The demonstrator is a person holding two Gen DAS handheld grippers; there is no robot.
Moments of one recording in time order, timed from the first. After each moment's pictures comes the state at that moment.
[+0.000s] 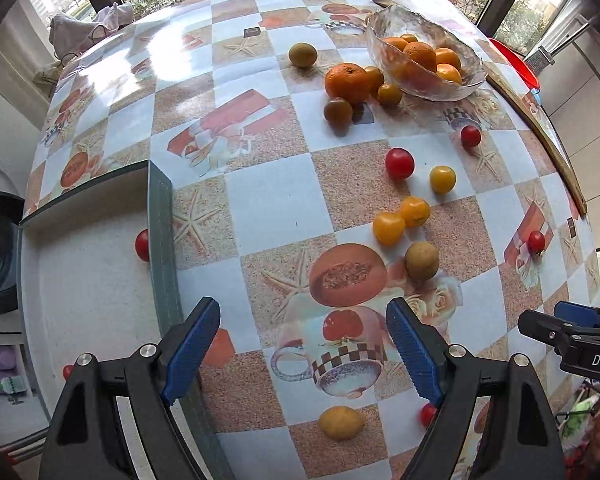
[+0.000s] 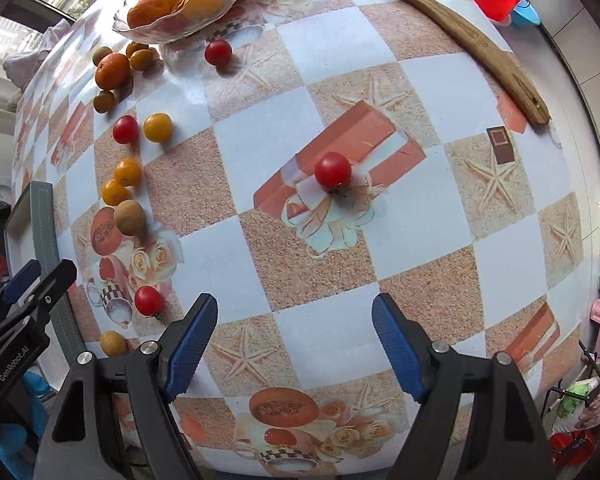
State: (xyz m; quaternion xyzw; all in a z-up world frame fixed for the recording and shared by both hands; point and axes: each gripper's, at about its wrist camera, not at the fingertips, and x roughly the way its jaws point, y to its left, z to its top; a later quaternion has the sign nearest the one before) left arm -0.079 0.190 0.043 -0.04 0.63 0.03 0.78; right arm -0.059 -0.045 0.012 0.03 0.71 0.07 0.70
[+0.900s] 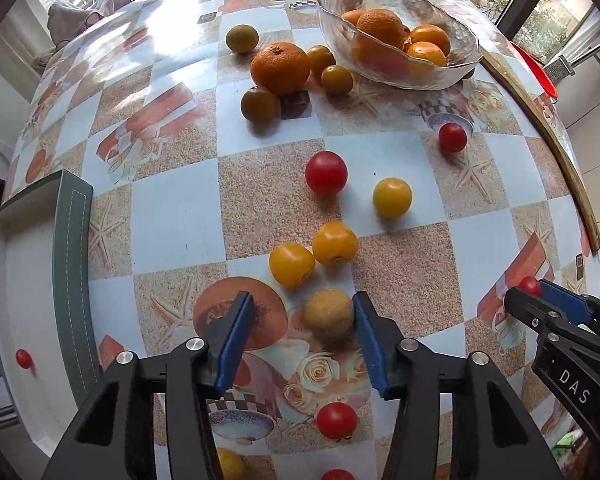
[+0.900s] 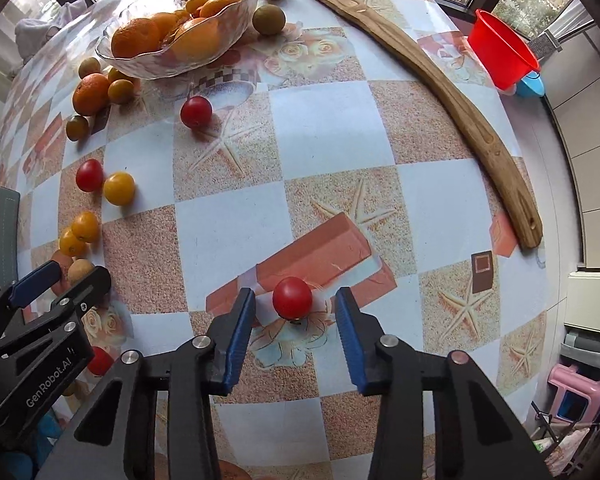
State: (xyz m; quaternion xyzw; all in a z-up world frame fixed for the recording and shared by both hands) left arm -0.036 0.113 0.012 -0.06 0.64 0.07 0.76; right arm 0.004 -0.024 0.010 -0.07 0.66 0.09 0.74
